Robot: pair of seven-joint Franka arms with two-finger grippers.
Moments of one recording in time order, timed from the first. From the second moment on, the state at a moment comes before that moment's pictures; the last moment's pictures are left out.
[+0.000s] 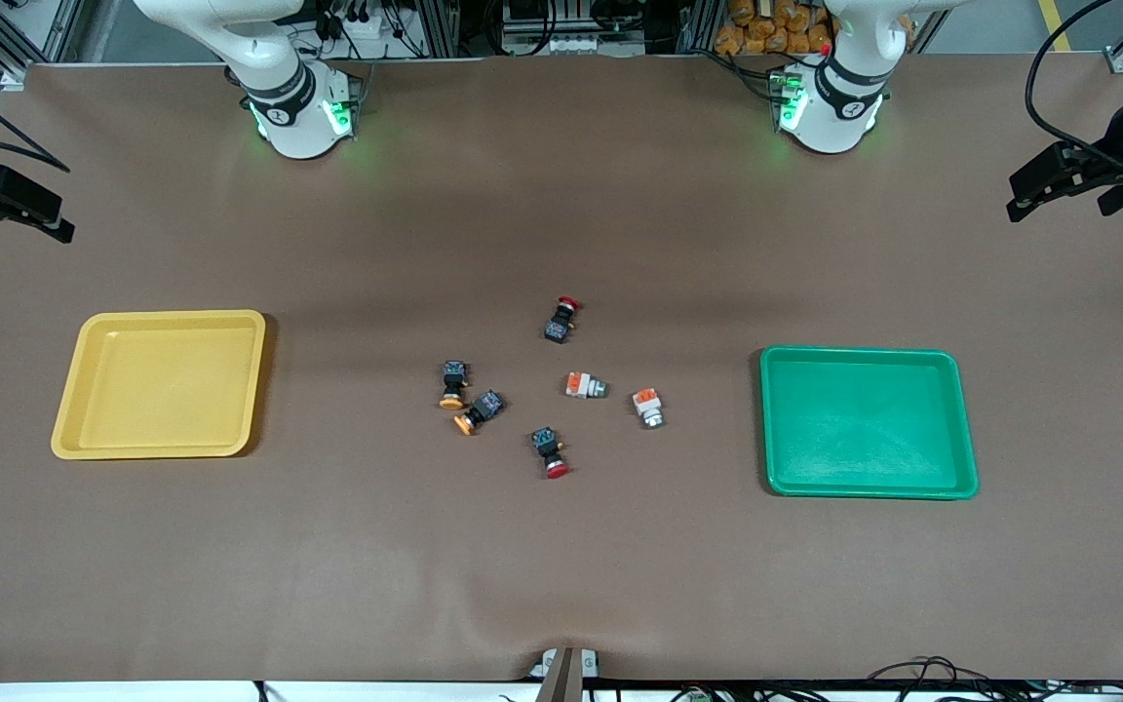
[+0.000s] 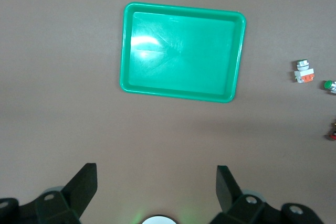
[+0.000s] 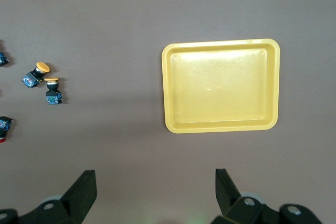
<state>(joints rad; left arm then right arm) 0.11 -0.13 -0.14 -1.66 0.00 1.52 -0.10 0.08 -0.05 -0.14 -1.55 0.02 1.48 -0.03</state>
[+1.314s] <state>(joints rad) 0.10 -0.11 -0.13 -1.64 -0.03 1.45 -0.10 0.16 -0.03 -0.13 -1.55 0.00 1.48 -0.04</state>
